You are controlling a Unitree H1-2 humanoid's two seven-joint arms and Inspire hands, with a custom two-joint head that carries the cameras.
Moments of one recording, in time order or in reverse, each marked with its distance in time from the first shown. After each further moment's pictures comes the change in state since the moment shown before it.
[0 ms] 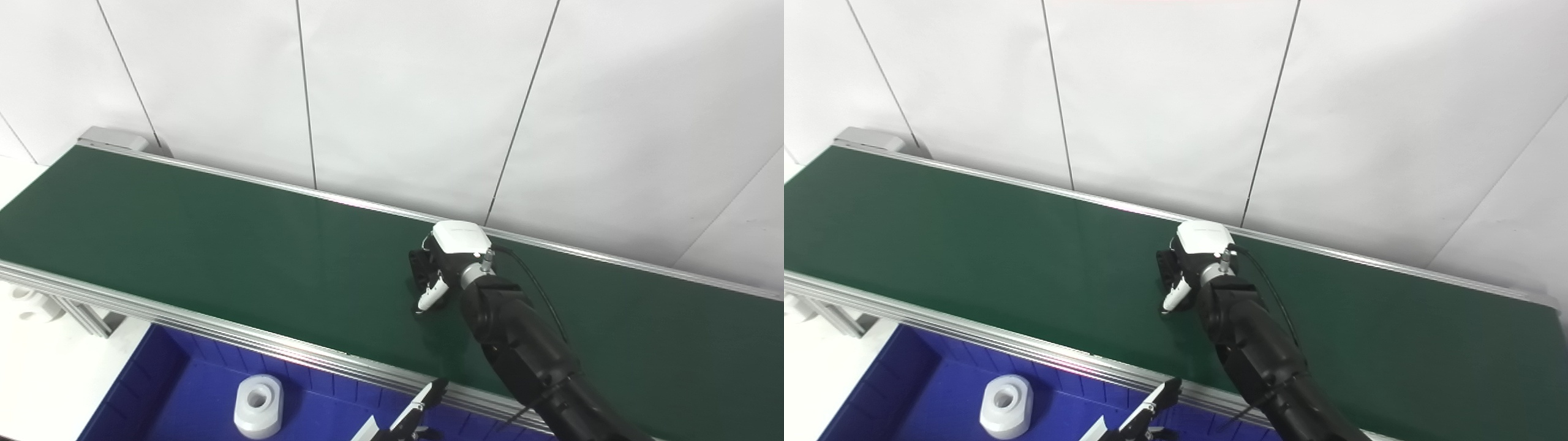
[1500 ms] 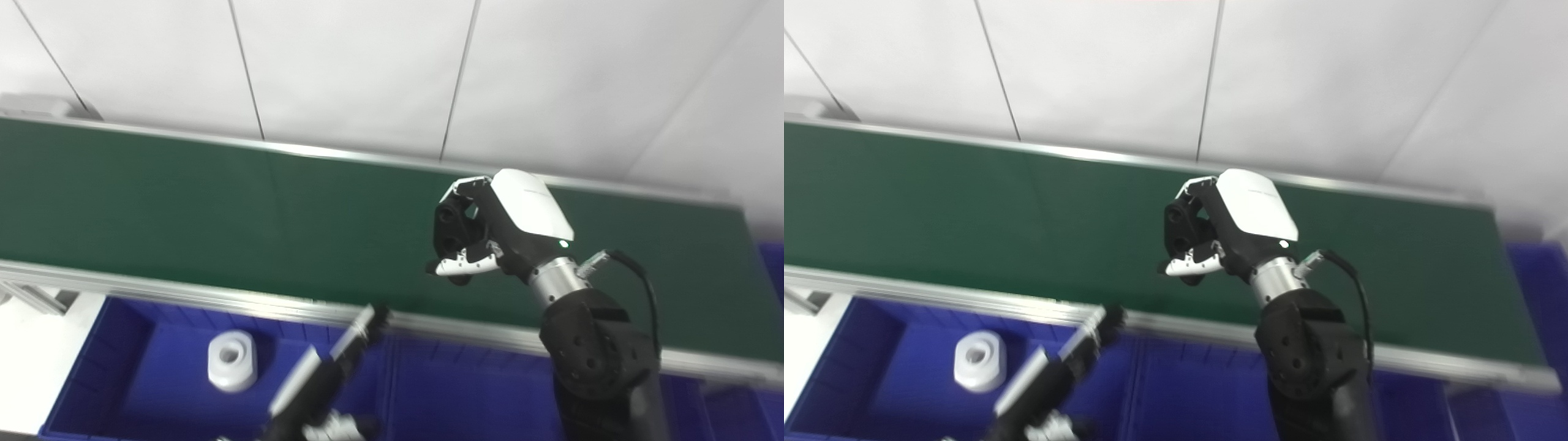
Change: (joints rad) left arm 0.010 0.093 0.070 -0.183 -0.197 0.114 -0.057; right arm 0.569 -0.029 -0.315 -1.201 -0.226 0.060 0.483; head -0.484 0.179
